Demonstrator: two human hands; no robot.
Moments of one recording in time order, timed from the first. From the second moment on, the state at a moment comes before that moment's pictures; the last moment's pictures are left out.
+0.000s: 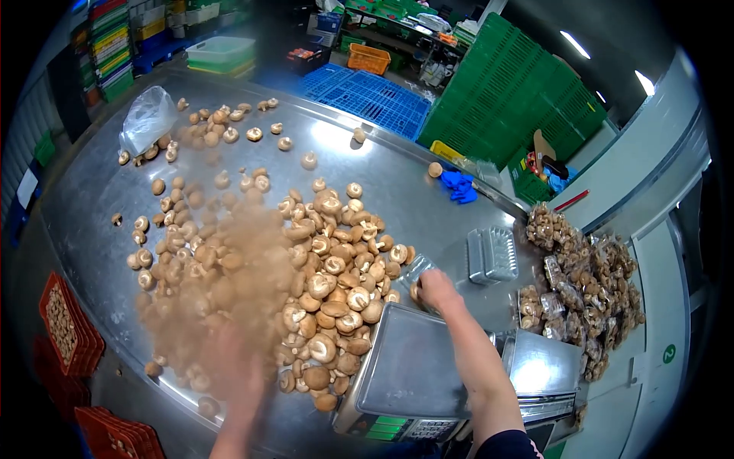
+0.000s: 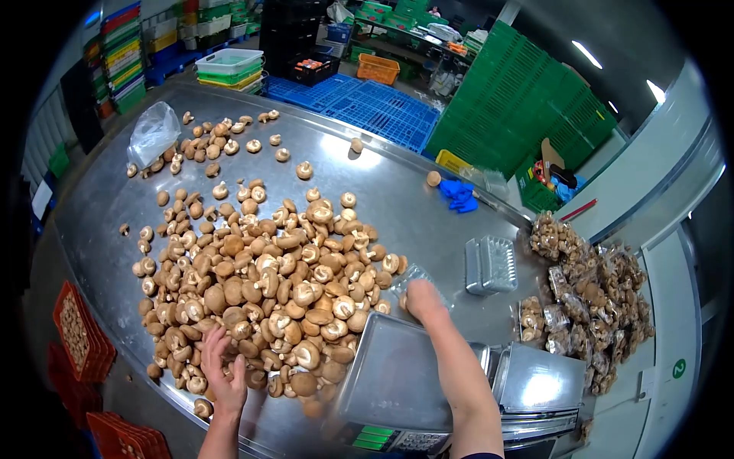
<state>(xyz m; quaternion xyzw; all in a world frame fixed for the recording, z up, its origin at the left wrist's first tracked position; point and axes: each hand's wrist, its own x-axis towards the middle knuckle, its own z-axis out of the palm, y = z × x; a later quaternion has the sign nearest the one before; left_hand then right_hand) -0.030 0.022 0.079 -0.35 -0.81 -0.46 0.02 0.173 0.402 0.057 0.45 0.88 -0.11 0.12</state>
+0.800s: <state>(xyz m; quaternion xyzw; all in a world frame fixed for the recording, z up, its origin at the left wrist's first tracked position) -0.049 0.079 0.052 -0.36 -0.86 -0.35 0.03 0.206 0.449 0.002 0.47 0.87 -0.12 0.11</state>
